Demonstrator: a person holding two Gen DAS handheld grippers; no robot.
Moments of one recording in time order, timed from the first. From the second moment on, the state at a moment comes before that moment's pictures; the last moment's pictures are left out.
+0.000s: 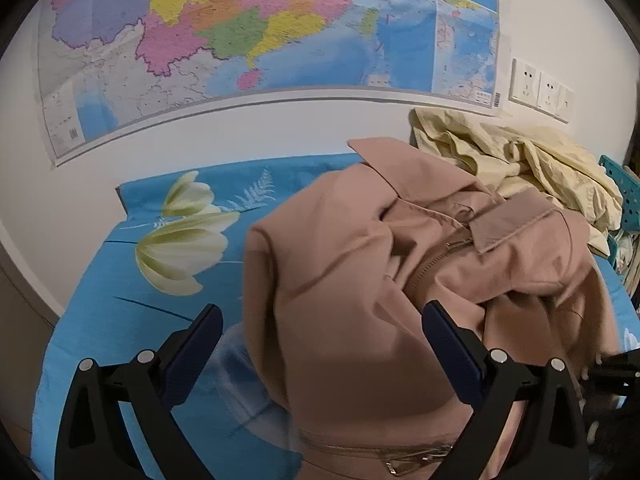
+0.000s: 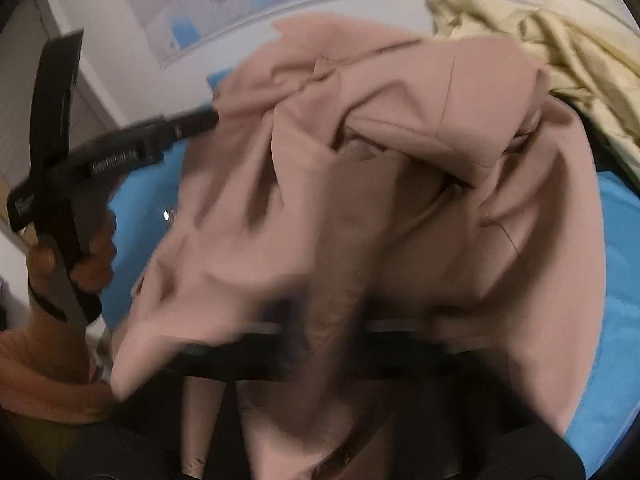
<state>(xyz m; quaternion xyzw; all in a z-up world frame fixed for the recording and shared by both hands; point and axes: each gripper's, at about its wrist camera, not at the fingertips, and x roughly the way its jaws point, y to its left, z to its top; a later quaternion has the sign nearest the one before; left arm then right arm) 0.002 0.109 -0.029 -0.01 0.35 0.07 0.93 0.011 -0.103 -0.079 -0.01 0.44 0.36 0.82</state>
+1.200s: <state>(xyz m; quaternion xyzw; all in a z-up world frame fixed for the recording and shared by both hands) 0.148 0.131 -0.065 0.03 0.44 -0.09 0.89 0.198 -0.149 0.002 -0.14 0.35 0.23 0.90</state>
